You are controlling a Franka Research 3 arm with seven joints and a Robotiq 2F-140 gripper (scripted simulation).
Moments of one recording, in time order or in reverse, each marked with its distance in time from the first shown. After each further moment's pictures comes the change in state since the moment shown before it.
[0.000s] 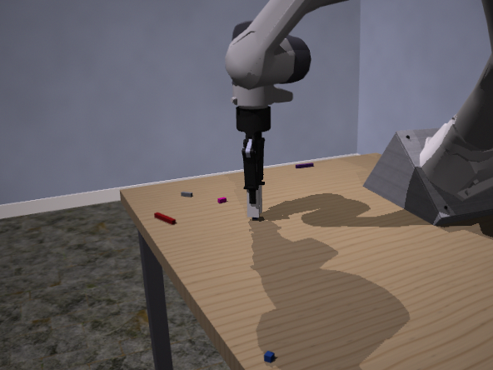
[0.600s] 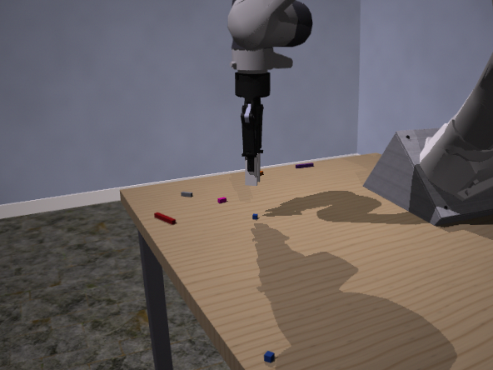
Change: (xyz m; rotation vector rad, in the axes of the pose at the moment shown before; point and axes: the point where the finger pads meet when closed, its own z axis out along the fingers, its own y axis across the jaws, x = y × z) arm -0.004 -0.003 -0.074 0.006 -0.015 -0.011
